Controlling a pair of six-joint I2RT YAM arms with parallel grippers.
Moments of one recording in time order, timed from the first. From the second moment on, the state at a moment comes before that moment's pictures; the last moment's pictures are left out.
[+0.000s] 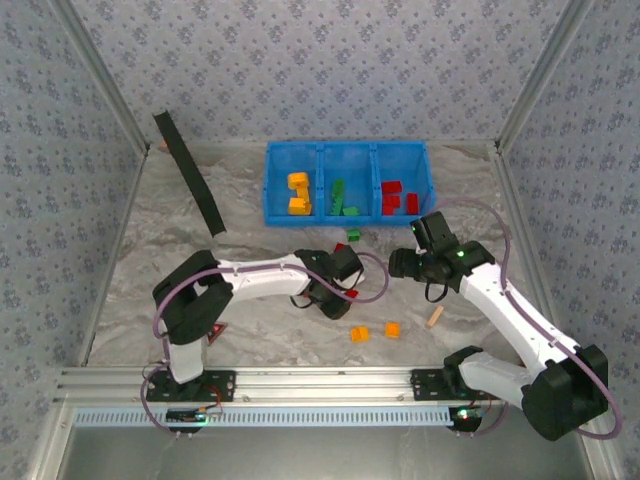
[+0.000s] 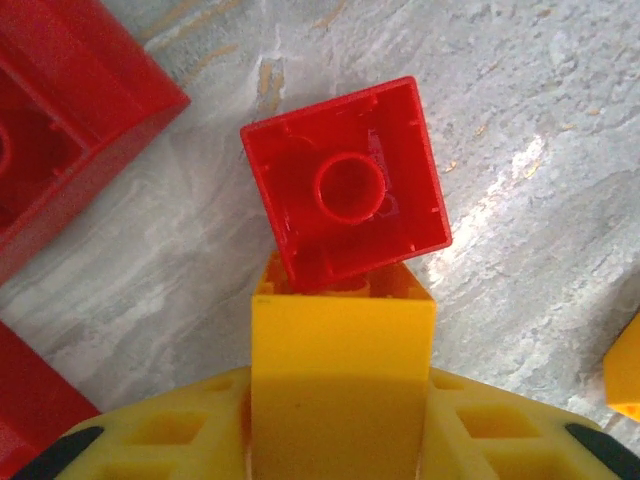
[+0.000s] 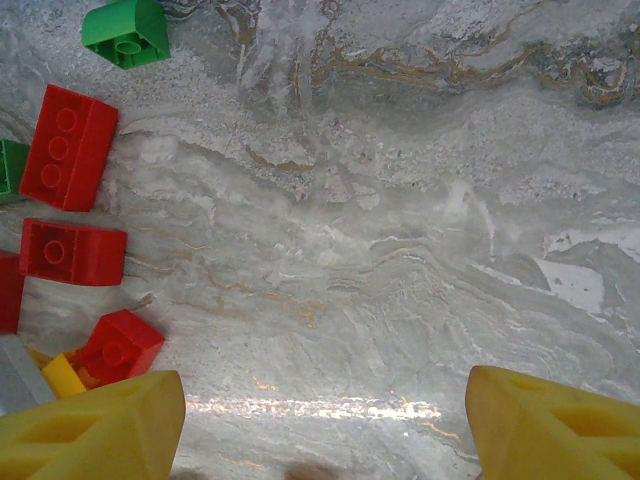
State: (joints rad) left arm -1.06 1.85 1.20 -0.64 0.03 -0.16; right arm 0.42 1.09 0.87 -0.86 0.04 0.48
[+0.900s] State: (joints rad) left arm -0.96 1.59 1.24 -0.83 0.03 -0.19; right arm 0.53 1.19 0.79 -0.65 -0.07 0.33
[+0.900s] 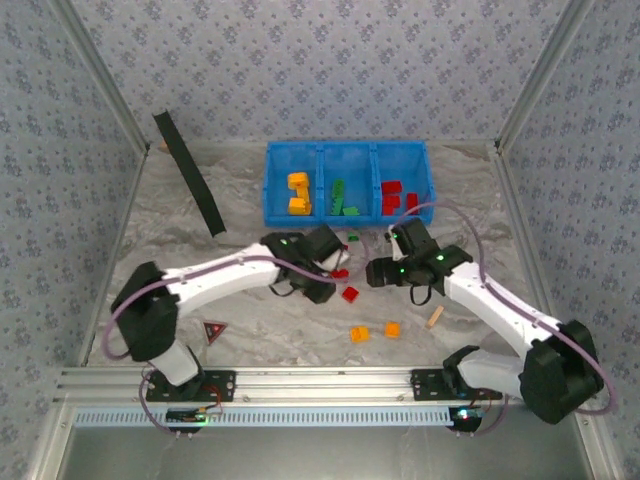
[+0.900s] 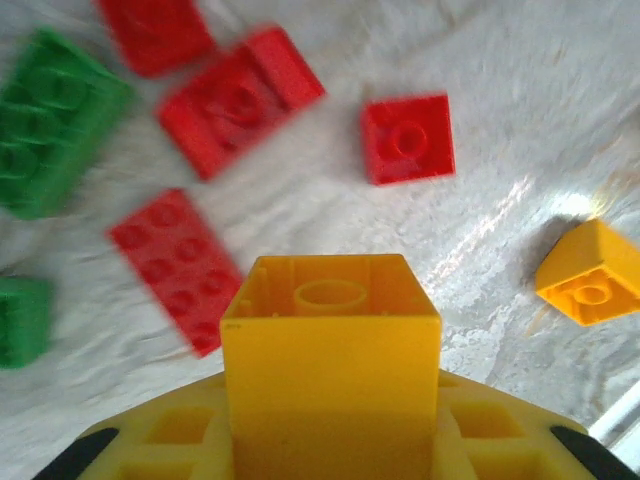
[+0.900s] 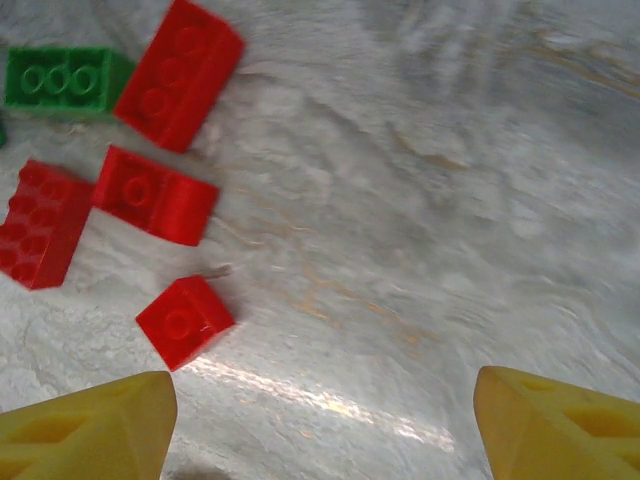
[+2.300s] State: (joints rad) left arm -0.45 2.37 2.20 -1.04 0.11 -0.18; right arm 0.84 1.70 1.02 -0.65 0.09 0.20
